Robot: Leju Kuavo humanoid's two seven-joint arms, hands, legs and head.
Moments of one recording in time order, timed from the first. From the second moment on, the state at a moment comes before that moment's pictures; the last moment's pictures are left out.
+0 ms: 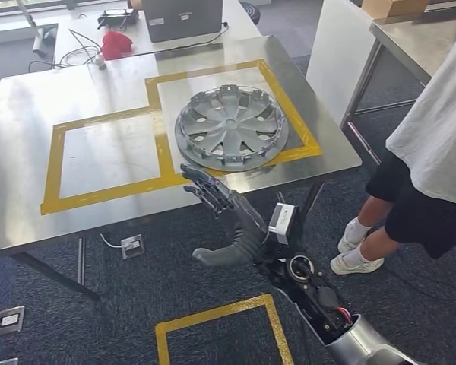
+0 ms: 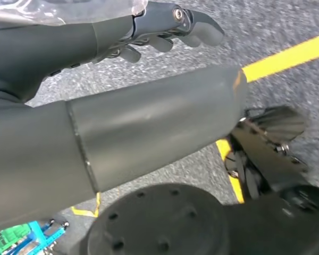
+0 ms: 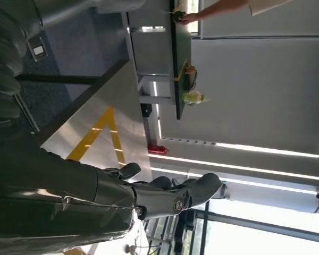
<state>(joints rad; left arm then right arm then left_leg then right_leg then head) -0.12 0.10 -1.02 -0.20 1.04 0.08 -0.14 -0.38 0.11 0.70 -1.39 -0.23 0.31 -0.51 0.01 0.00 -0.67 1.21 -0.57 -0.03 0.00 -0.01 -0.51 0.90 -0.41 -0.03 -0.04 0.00</state>
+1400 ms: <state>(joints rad) -0.12 0.11 -1.02 -0.20 1.04 0.08 -0.14 -0.39 0.10 0.71 -1.40 -0.24 0.29 -0.50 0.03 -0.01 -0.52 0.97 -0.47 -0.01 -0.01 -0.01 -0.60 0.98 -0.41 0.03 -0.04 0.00</state>
